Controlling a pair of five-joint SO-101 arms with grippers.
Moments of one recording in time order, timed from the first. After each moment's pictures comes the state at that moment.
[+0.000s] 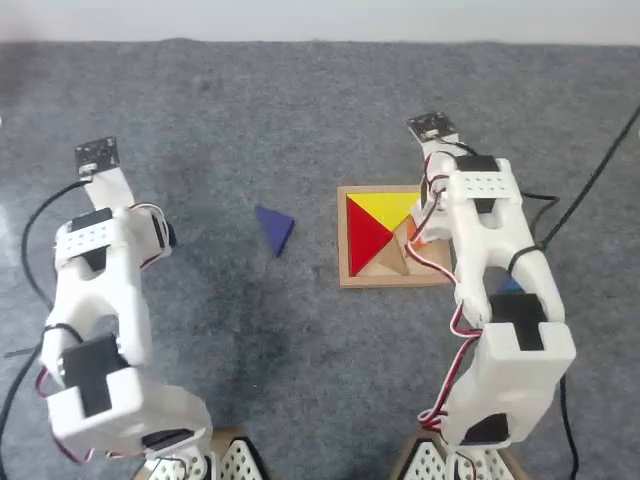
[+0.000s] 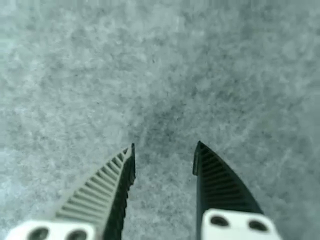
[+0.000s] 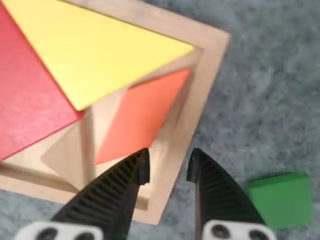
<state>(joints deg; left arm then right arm) -27.1 3.7 34.8 48.2 2.5 -6.2 17.2 7.4 64.5 16.2</state>
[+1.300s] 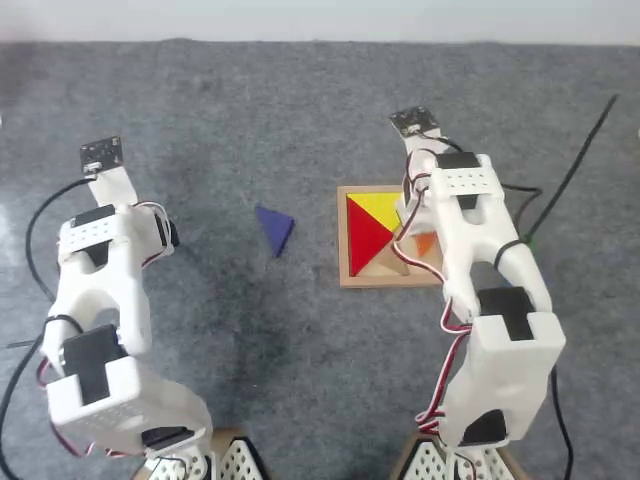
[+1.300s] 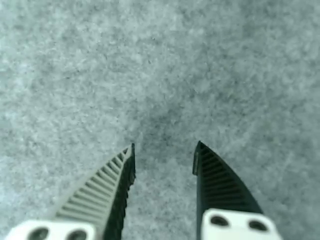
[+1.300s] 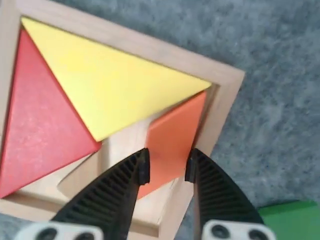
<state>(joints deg) -26.6 5.8 33.2 48.2 2.5 -9.0 20.4 4.2 61.3 13.9</state>
